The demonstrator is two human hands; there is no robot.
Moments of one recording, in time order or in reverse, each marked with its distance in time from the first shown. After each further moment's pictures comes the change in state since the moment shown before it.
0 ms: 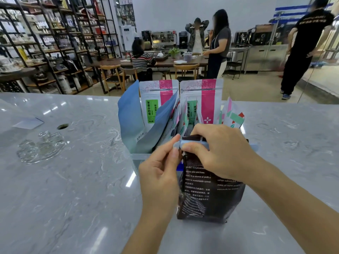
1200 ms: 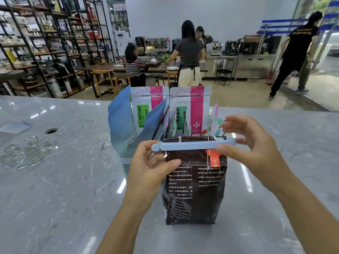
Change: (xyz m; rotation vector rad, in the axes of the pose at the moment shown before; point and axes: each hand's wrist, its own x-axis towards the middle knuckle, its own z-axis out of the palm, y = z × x) left_hand 0.020 -0.010 -0.012 -0.086 -0.226 -0.163; right_hand -0.041 0.058 -0.023 0.691 0.219 0.256
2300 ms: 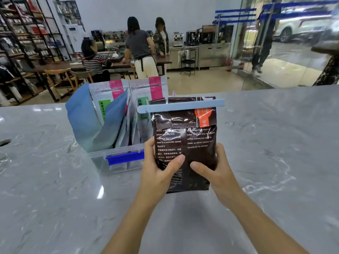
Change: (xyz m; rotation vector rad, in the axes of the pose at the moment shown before) left_hand -0.045 -0.027 0.053 0.107 -0.247 0.090; right_hand -0.097 0.033 0.016 0.472 0.185 0.319
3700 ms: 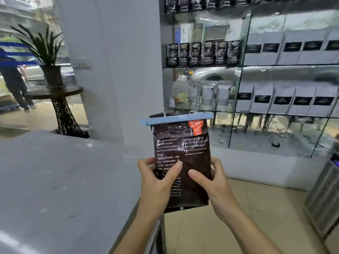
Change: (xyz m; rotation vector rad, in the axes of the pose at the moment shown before) left_hand -0.253 0.109 0.866 -0.455 -1.013 -0.152; right_hand -0.425 -0.238 -0.712 -0.259 1.282 -0.215
